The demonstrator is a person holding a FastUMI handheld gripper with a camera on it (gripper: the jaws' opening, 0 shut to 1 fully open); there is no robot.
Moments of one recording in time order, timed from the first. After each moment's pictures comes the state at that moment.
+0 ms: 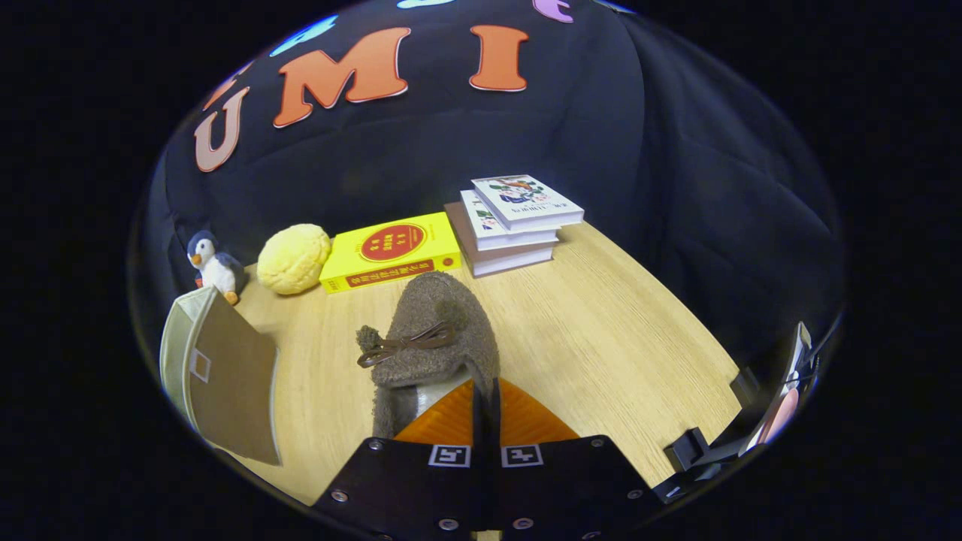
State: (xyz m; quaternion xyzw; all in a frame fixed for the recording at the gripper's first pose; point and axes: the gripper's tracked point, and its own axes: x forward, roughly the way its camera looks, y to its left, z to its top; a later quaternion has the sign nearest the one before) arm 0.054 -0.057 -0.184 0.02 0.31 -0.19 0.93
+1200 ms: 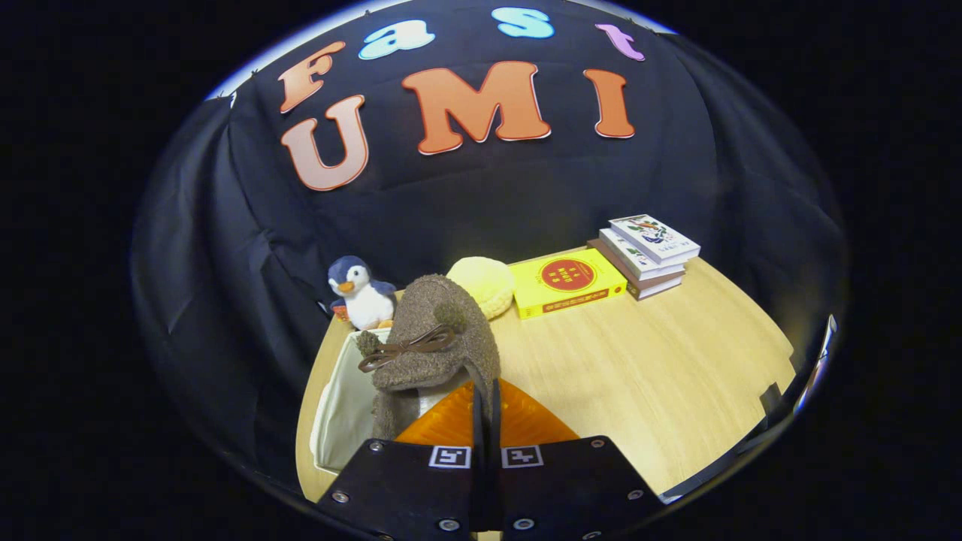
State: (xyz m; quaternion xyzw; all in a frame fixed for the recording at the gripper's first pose) arm 0.063 0.235 -0.115 0.06 0.27 -0.06 0.96
